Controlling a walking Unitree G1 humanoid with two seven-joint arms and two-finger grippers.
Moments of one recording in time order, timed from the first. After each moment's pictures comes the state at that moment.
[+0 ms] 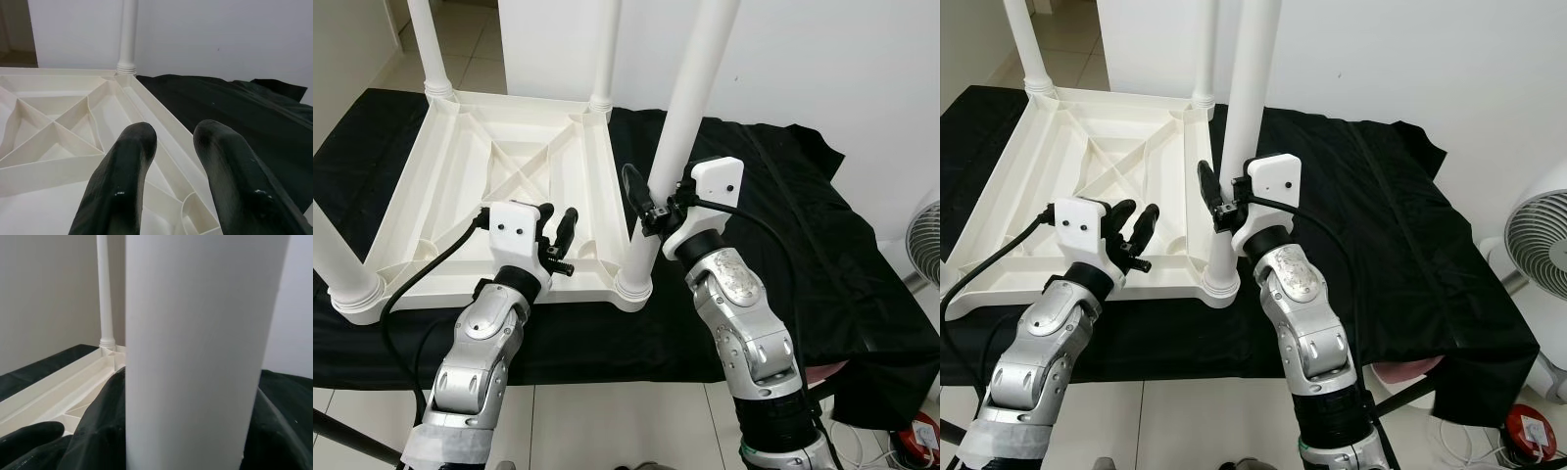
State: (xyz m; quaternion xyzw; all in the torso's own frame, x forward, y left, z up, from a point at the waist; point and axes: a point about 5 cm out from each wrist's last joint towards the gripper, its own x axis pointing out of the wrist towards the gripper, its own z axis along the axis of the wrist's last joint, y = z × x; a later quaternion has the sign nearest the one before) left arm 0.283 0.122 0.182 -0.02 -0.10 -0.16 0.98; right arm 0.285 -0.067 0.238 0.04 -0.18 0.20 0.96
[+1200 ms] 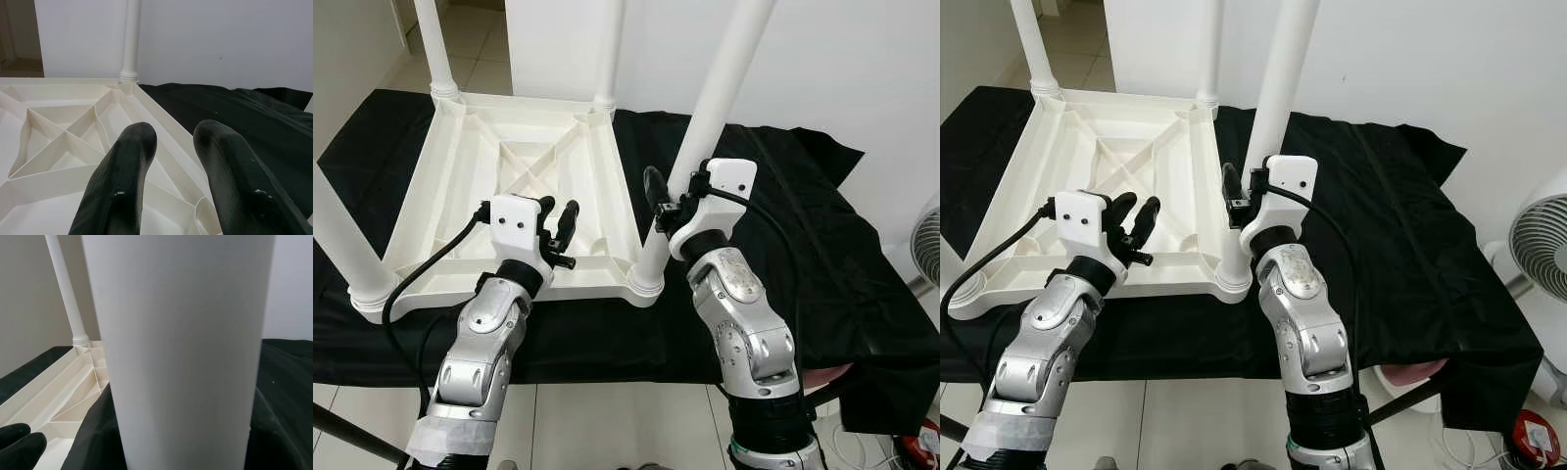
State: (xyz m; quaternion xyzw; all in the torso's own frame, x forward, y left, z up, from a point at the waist) left arm 0.286 0.122 0.186 -0.02 -0.12 -0.17 0.98; right arm 0.290 -0.077 0.234 0.11 -0.12 0.13 0.98
